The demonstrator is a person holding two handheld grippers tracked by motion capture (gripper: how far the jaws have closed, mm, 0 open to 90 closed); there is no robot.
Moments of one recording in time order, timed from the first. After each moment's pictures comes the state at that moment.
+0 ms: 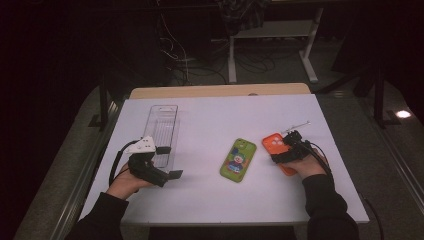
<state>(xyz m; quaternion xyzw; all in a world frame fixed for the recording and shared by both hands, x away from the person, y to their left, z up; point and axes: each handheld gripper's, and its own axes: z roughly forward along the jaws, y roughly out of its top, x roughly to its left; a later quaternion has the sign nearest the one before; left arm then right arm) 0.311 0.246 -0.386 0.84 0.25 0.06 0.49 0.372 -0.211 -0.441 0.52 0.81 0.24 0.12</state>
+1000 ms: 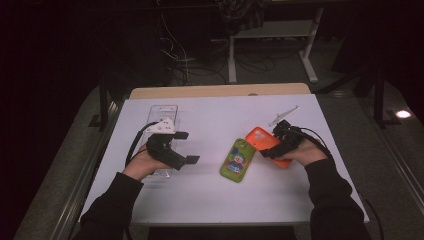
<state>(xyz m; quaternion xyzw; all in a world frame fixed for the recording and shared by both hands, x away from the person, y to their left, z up) 0.350 0.196 -0.360 0.85 0.20 0.05 0.48 0.380 -0.181 -0.385 0.36 0.89 0.28 0.07</state>
